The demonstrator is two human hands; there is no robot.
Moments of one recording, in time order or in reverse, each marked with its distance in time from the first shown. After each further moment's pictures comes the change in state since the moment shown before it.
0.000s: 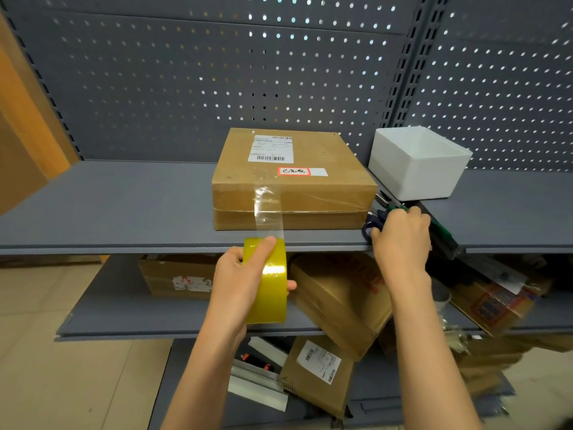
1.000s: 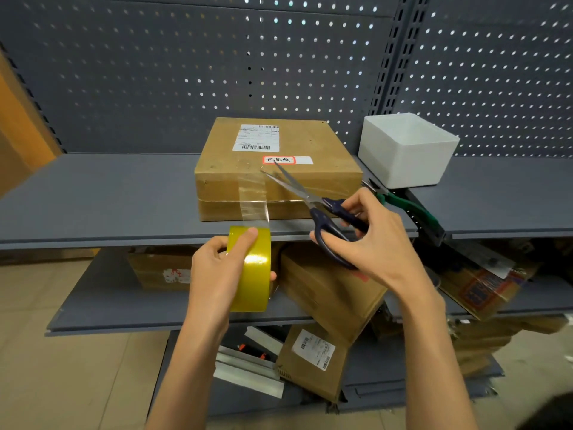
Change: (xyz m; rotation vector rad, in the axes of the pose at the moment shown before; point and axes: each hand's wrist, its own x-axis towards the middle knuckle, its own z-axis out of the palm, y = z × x) left_hand -0.001 -0.005 -0.001 0.036 0.098 0.071; right_hand -0.039 0.008 -0.036 0.716 -0.188 -0.450
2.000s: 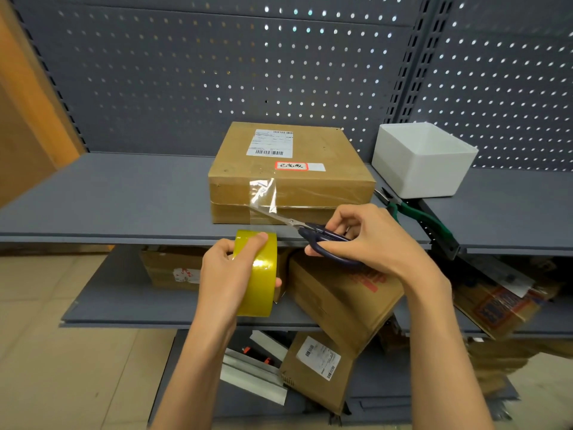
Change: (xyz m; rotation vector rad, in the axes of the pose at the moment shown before) left_hand 0.002 0.000 0.002 -0.017 0.041 -0.031; right_hand 0.026 -0.009 -0.004 -0.048 -0.343 0.044
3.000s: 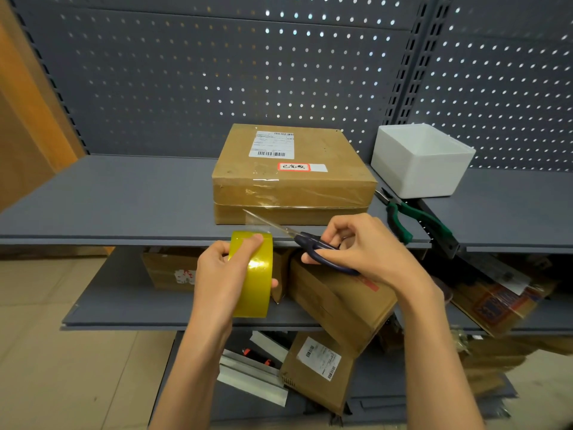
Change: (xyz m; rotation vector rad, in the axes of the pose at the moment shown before) left_hand -0.001 0.000 -0.011 0.019 0.000 0.029; right_hand -0.004 -0.005 0.014 0.052 -0.044 0.020
